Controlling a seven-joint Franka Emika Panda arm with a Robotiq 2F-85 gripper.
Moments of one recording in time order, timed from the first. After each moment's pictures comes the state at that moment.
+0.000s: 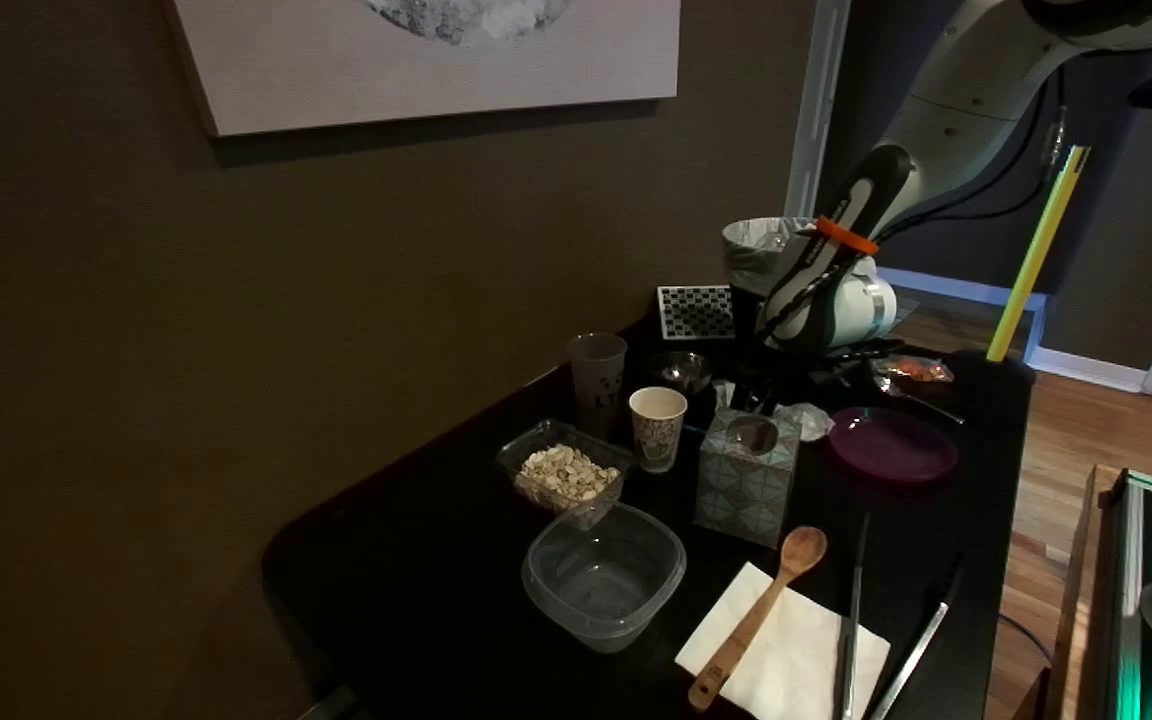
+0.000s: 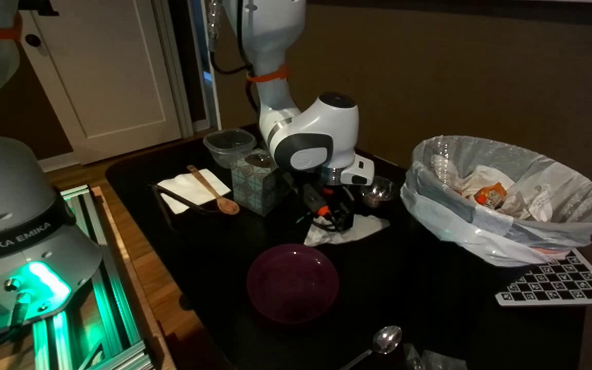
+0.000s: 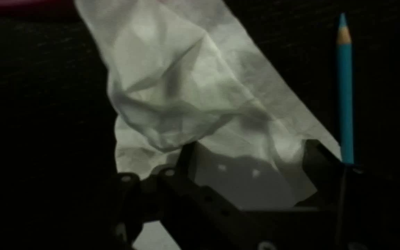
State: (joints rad) arm -0.43 0.68 0.14 -2.21 0.02 3.02 -0.21
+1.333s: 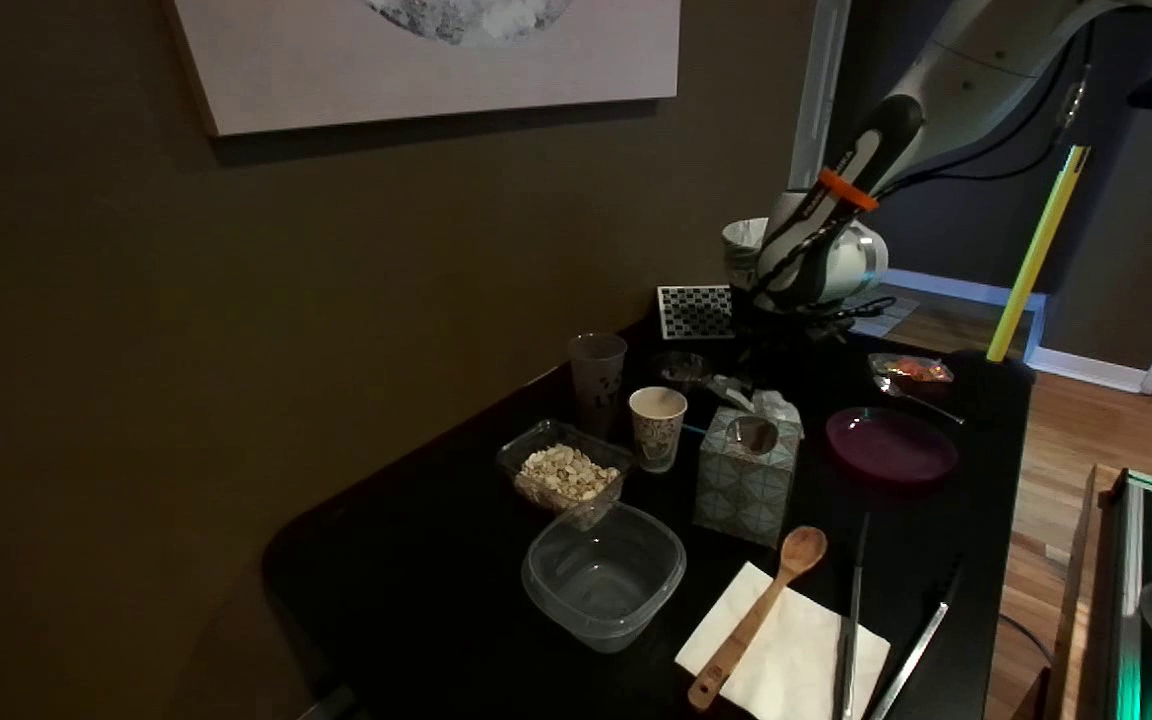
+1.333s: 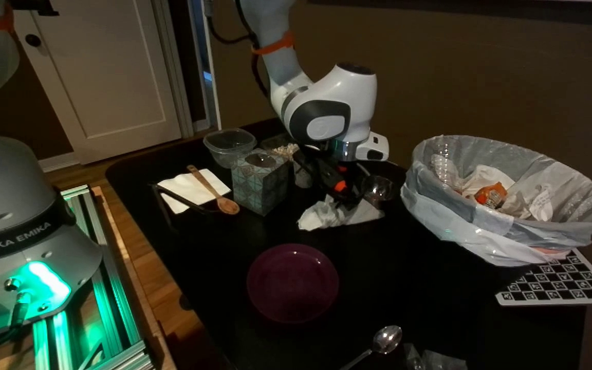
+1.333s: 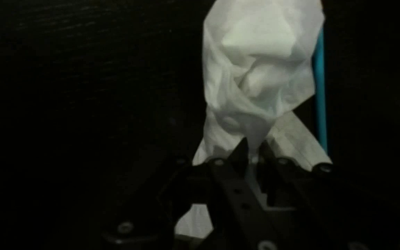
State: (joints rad) arm -0.42 0.57 0.14 -2.18 0.02 2.84 -0.25
